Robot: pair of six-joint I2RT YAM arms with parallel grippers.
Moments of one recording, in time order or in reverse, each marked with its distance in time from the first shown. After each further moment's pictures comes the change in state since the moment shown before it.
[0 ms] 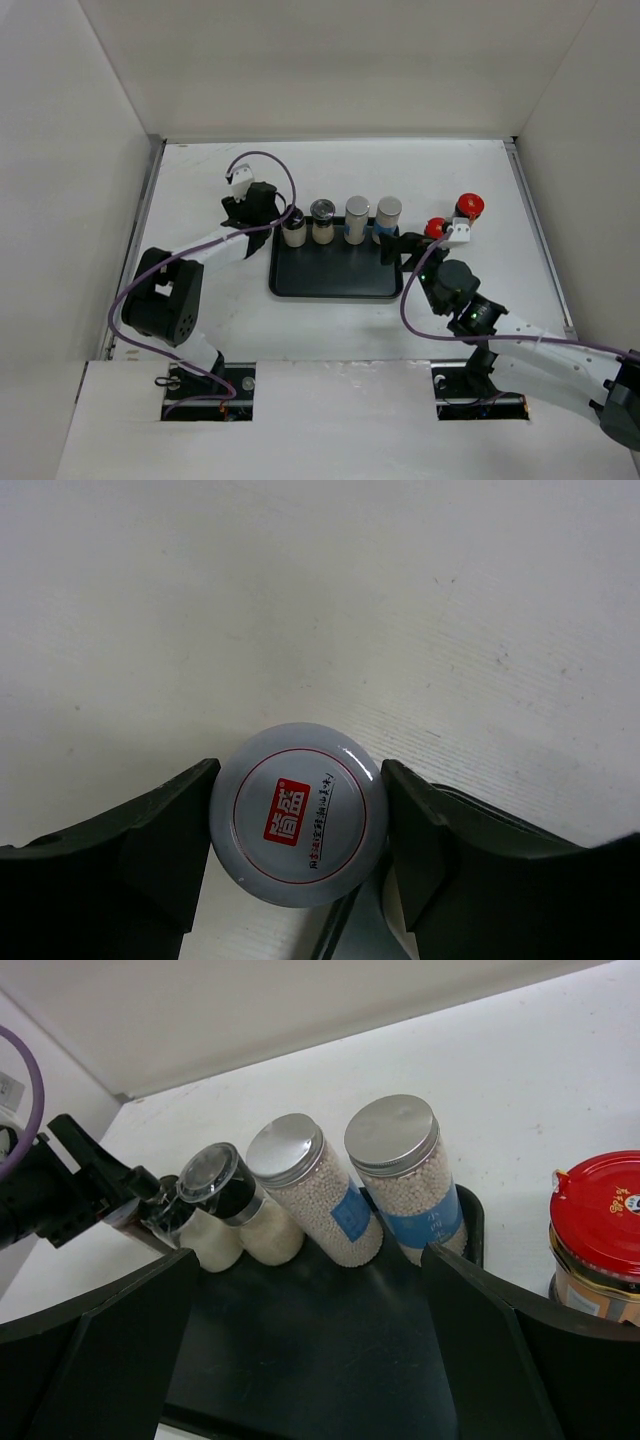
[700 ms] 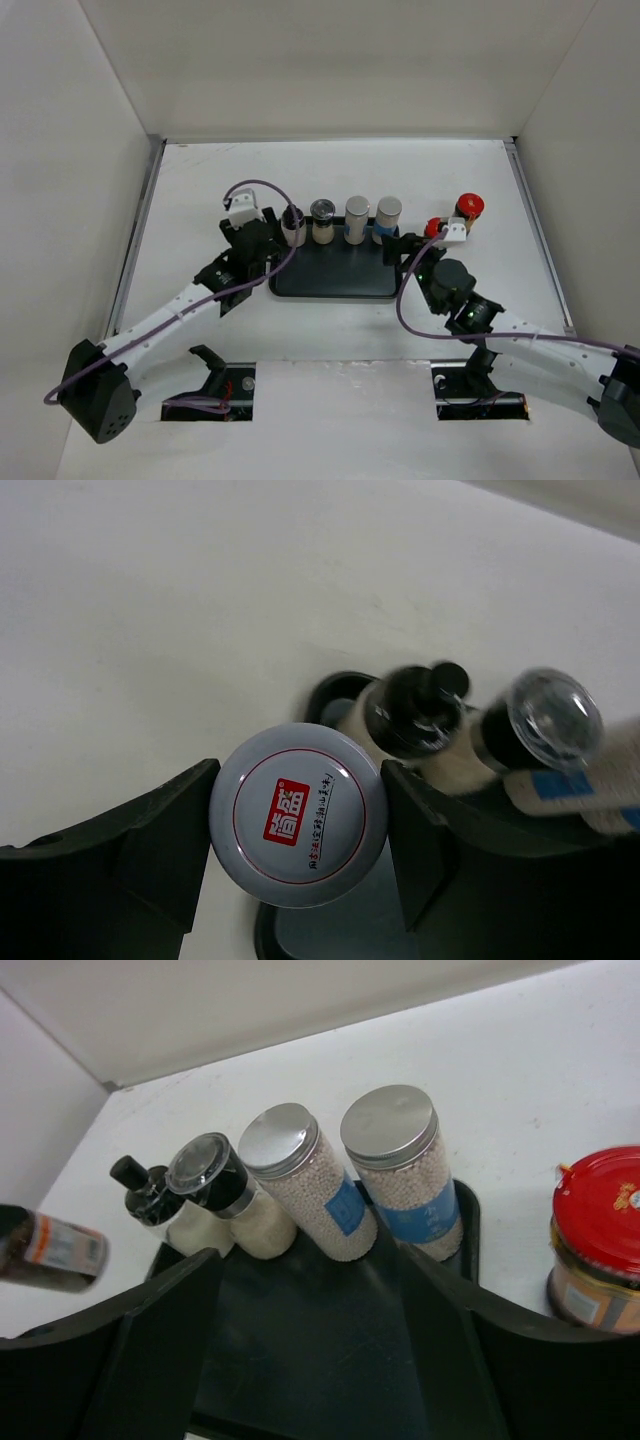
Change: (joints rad) left arm -0.247 -0.589 -0.239 -0.136 -0.095 0.019; right arm 0.000 0.031 0.000 0.008 -0.002 -0.013
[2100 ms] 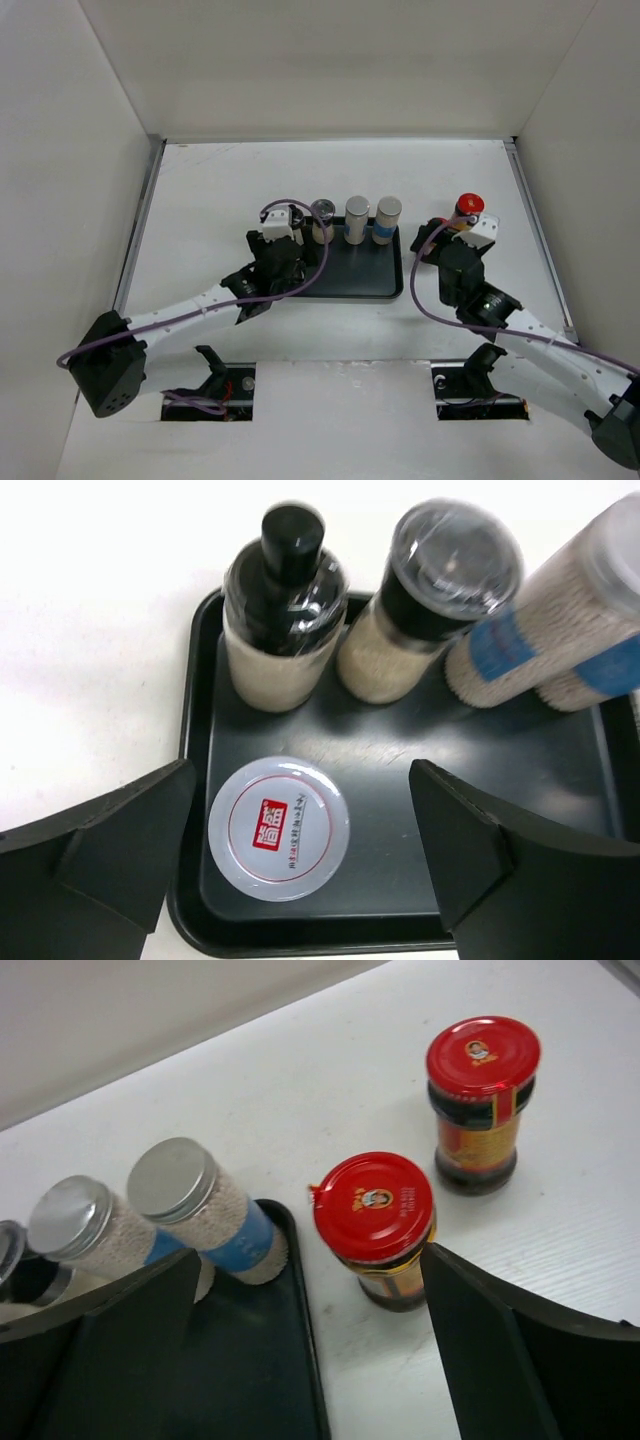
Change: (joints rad) left arm -0.217 0.150 -0.067 0.142 0.005 0.007; right arm -0.132 -0.078 0.100 -0.381 0.245 0.065
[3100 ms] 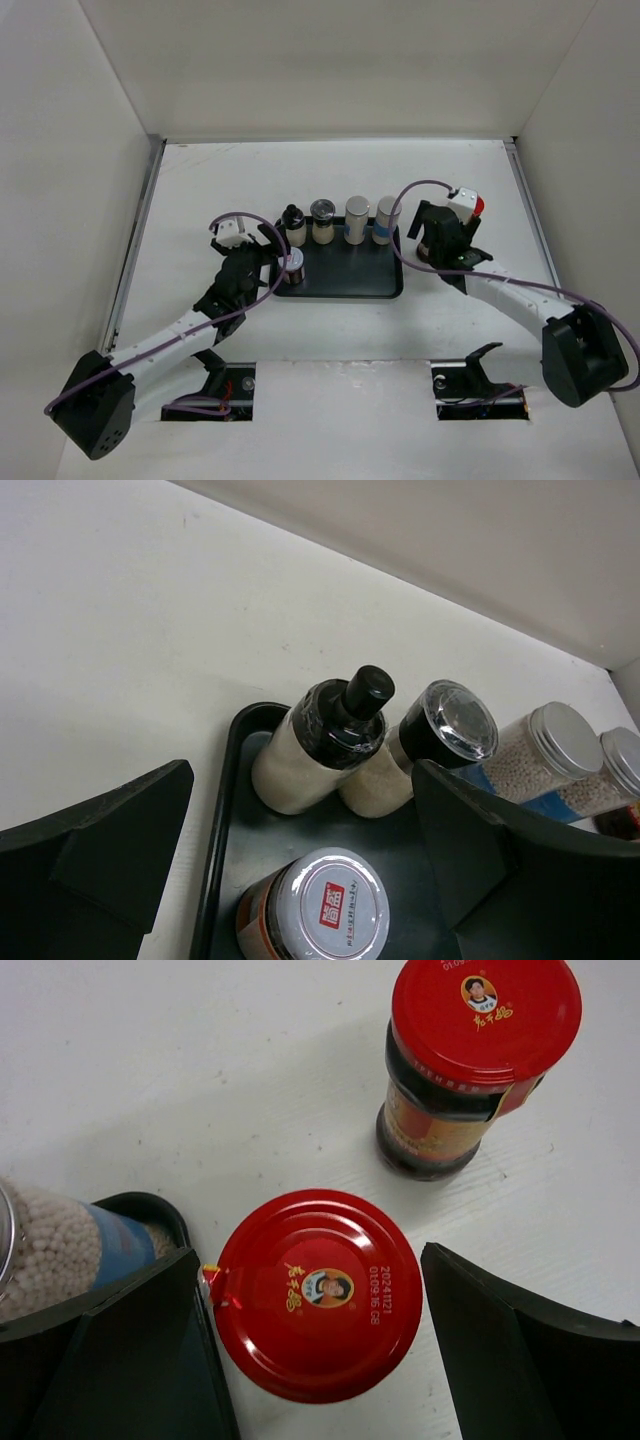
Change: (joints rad) left arm 0.207 -0.249 -0.282 0.459 0.085 0.019; right arm -0.265 0.450 0.161 -0.039 -0.191 -0.013
